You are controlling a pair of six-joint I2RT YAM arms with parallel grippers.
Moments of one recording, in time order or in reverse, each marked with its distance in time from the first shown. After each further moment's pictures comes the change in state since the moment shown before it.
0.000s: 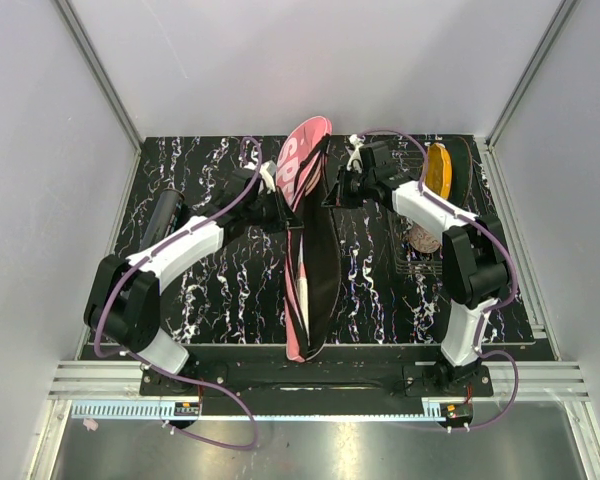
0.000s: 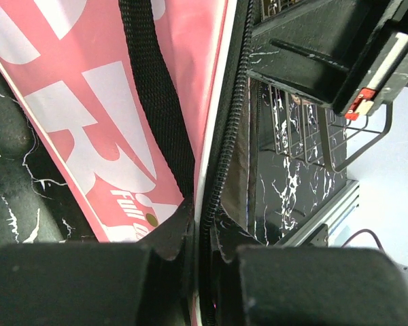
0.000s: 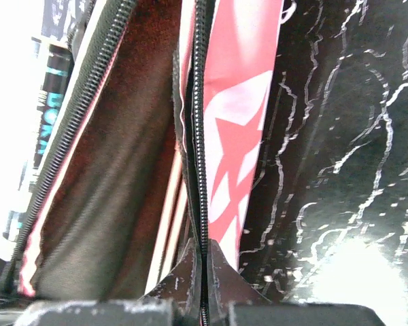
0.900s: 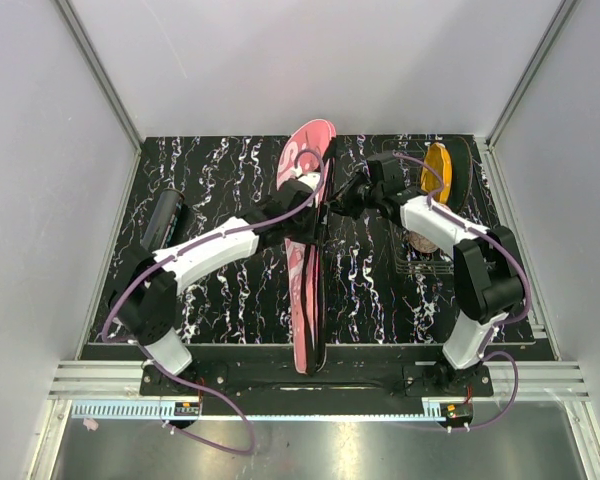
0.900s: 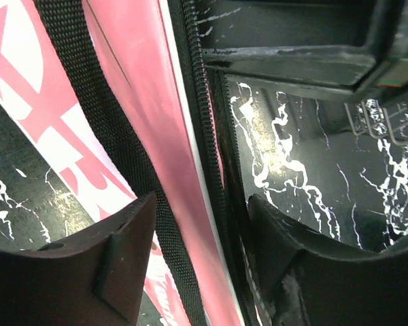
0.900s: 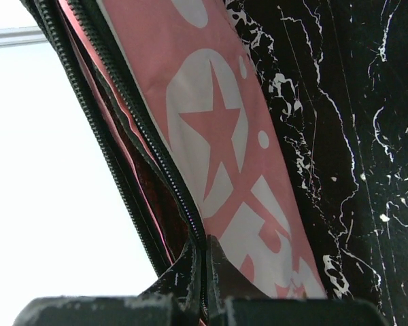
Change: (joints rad) left arm -0.256 0.088 0.142 -0.150 -0.360 0.258; right arm 0.001 -0.120 -0.201 0.179 -0.003 0.738
